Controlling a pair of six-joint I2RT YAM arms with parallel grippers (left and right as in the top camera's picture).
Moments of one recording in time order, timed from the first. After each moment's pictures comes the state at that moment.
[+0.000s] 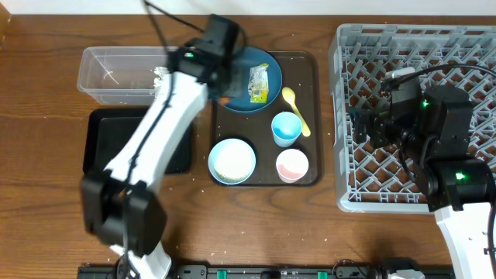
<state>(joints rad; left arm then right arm) -0.33 1.82 1.70 -1.05 -0.07 -0.30 0.09 1.08 1.07 -0.64 -0.18 -0.07</state>
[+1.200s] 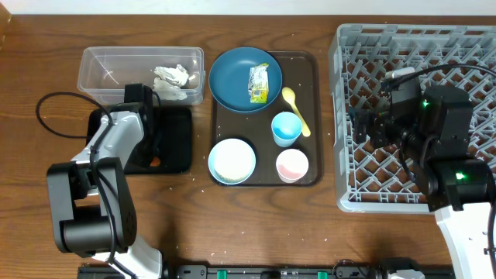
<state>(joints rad) 0.10 1.80 1.07 -0.81 -0.24 -1.13 0.09 1.08 1.07 -0.64 -0.19 -0.07</state>
